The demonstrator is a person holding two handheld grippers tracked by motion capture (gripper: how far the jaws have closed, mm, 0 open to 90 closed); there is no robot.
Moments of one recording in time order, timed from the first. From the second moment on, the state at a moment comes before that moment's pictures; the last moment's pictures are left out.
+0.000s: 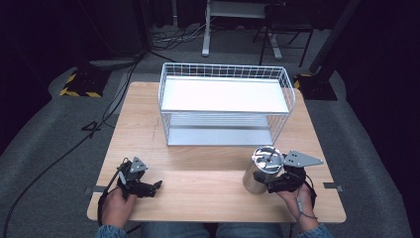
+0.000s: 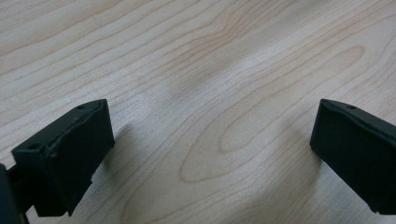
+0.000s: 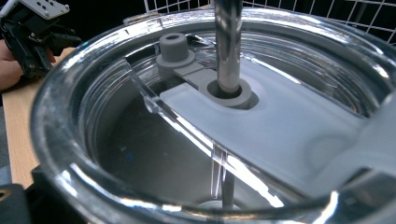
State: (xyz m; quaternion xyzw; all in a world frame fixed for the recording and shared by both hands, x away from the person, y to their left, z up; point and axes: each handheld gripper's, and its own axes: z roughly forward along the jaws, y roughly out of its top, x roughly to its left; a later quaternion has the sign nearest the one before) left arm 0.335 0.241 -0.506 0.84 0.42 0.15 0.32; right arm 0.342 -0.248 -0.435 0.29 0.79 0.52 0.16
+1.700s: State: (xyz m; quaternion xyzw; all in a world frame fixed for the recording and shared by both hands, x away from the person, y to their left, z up) left arm 0.335 0.241 -0.506 0.84 0.42 0.15 0.32; right arm 0.350 -0.243 -0.337 0.28 0.79 0.52 0.18
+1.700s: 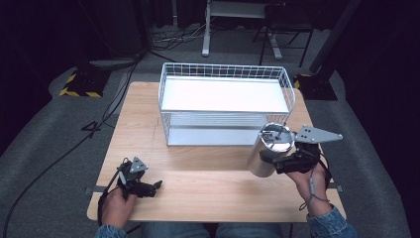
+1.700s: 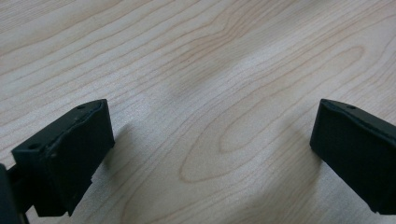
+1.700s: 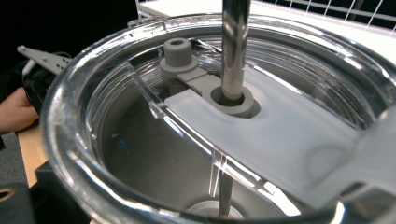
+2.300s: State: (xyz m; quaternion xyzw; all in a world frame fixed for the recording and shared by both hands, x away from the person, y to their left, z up) left arm 0.335 0.241 -0.506 0.84 0.42 0.15 0.32; right arm 0.376 -0.226 -0.266 0.27 0.79 0.52 0.18
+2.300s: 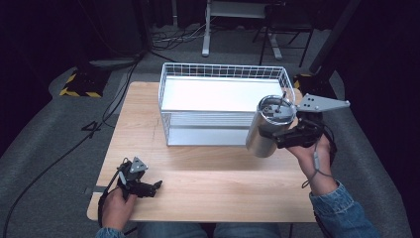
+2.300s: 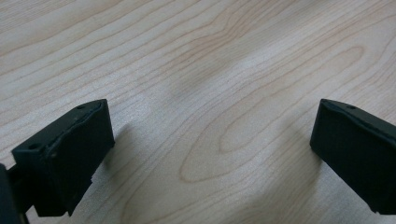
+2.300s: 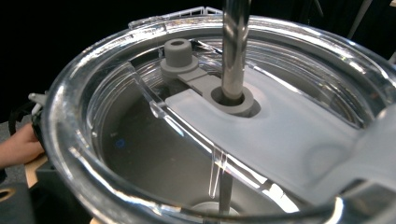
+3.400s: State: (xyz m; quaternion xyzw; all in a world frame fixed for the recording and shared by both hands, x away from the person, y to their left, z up) left arm 0.335 0.240 -0.506 0.83 0.42 0.15 0.32; right arm 0.453 -0.163 -0.205 0.27 0.78 0.52 0.20
